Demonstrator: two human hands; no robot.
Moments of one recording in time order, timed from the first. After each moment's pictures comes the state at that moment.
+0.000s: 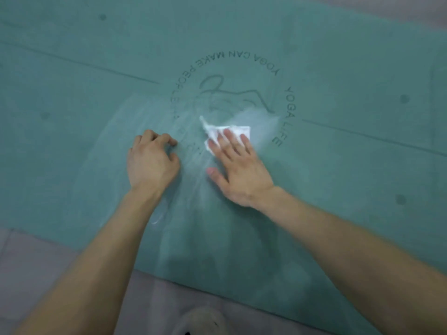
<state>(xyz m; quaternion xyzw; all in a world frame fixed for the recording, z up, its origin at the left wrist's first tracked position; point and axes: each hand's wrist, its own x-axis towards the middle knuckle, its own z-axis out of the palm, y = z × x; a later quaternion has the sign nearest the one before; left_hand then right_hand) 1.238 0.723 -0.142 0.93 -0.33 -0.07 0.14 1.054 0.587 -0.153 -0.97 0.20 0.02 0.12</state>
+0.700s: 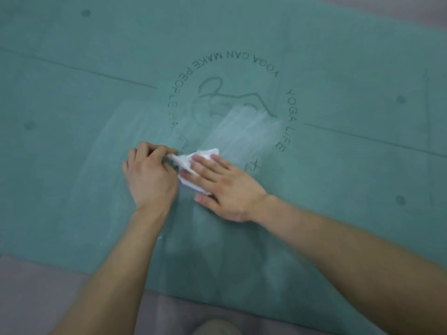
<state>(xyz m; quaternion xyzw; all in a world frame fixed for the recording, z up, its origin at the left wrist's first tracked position) 1.235 0.728 -0.165 0.93 -0.30 0.00 0.22 1.072 0.603 -0.153 -0.99 0.03 0.07 0.11</state>
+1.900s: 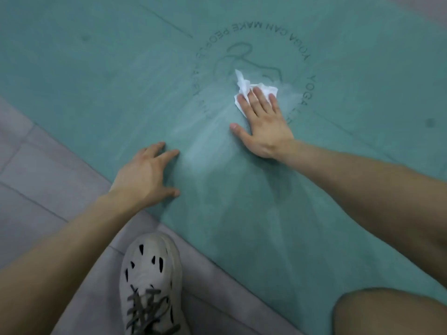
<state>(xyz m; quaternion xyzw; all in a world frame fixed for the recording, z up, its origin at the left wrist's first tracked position) 1.104 0.802 -0.080 0.92 -0.29 -0.27 -0.02 1.038 0.498 -0.152 -0.99 0.08 0.08 0.10</state>
